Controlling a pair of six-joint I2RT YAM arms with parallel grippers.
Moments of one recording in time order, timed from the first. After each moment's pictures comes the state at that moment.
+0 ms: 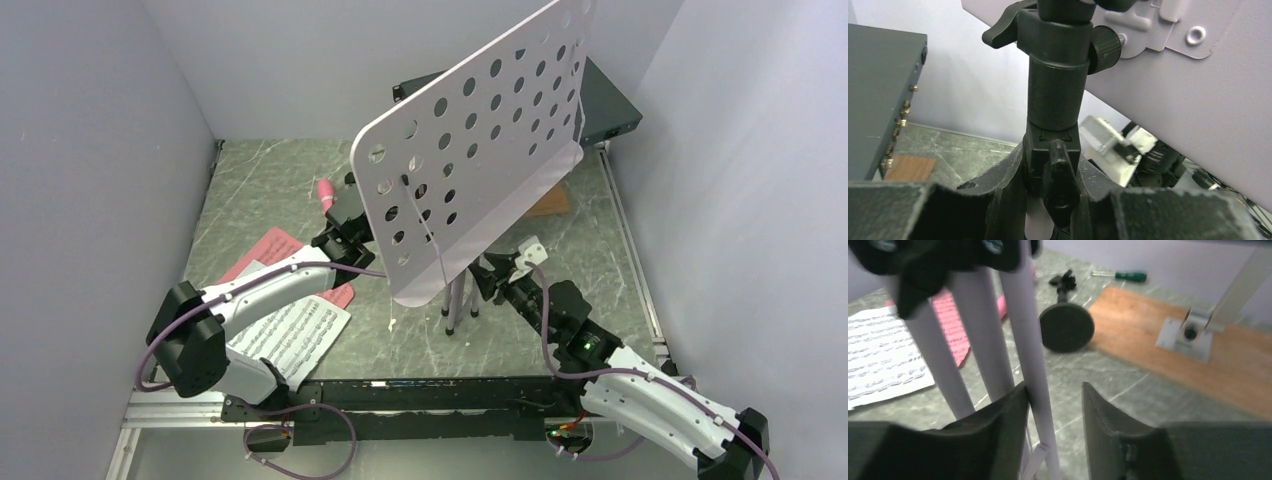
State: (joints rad) left arm -0.83 1.43 1.09 0.76 0.59 -0.44; right arm 0.83 0.55 0.34 0.25 0.19 -0.01
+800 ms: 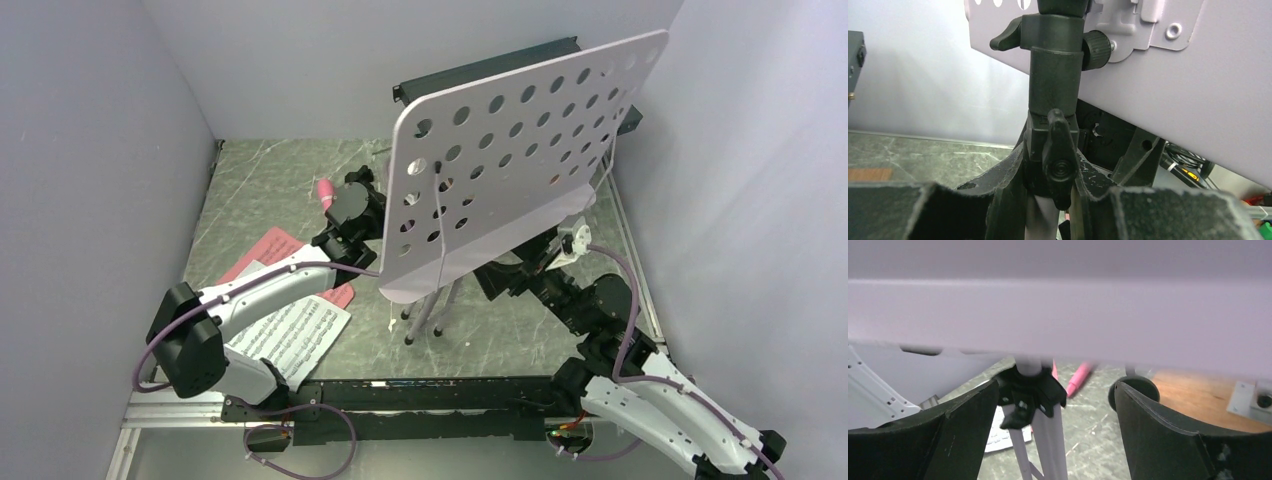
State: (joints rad) left arm -0.85 1.42 1.12 0.74 0.72 -0.50; right arm 0.81 0.45 0.58 0.11 0.02 0.26
